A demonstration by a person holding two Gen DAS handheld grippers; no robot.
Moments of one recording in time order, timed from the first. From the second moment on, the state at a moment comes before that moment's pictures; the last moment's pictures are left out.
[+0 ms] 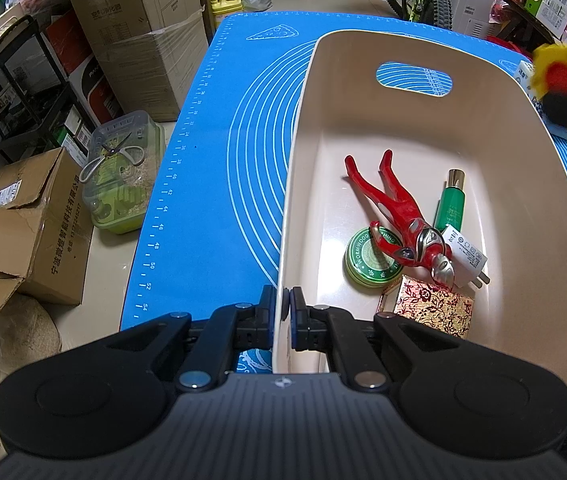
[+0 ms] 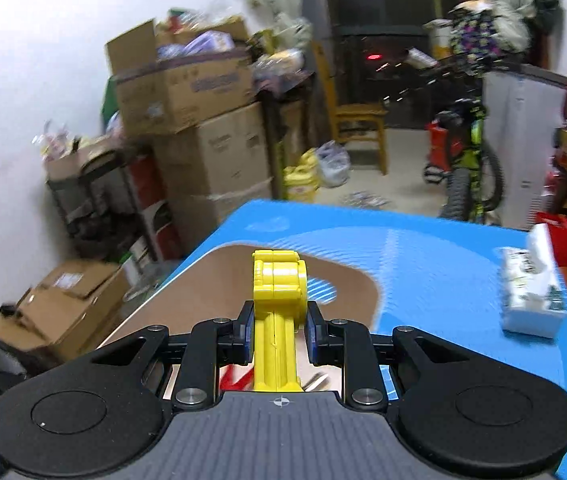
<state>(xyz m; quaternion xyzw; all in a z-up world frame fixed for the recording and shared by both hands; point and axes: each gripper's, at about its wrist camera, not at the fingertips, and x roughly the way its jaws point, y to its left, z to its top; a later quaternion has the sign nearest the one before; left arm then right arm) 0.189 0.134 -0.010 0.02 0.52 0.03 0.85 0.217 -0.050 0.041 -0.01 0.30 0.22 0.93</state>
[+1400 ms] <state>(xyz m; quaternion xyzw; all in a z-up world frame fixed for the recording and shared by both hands) 0.189 0.132 -0.010 0.02 0.52 0.03 0.85 0.218 -0.145 0.023 -0.08 0.35 0.24 0.90</state>
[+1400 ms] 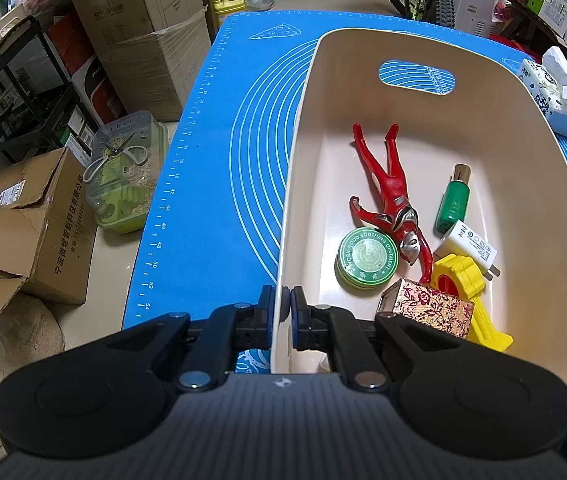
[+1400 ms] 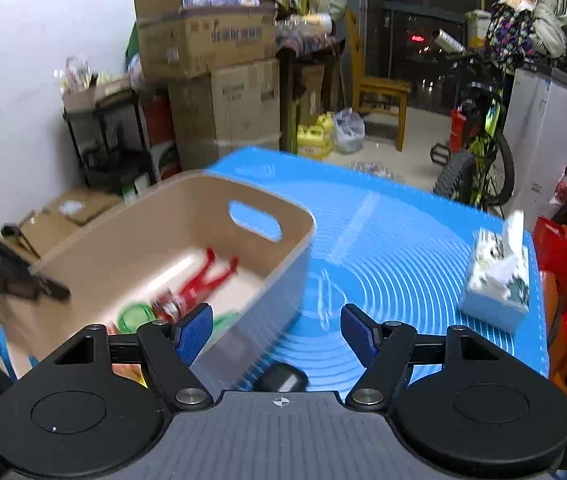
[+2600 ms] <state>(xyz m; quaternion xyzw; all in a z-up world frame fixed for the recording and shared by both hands) 0.190 0.132 -0.009 0.03 0.52 0.04 0.85 0.269 -0.110 -0.089 -0.17 0.39 0.35 0.83</state>
